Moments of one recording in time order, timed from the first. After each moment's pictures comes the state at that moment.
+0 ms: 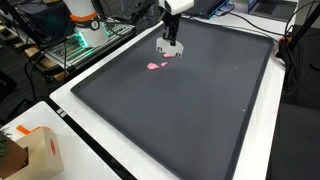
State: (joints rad) arm 0.01 0.10 0.04 -2.33 0.29 2.41 -0.46
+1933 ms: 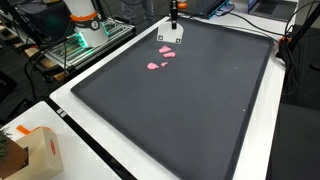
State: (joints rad) arm 0.20 -0.05 0.22 -2.53 -0.43 2.54 0.16
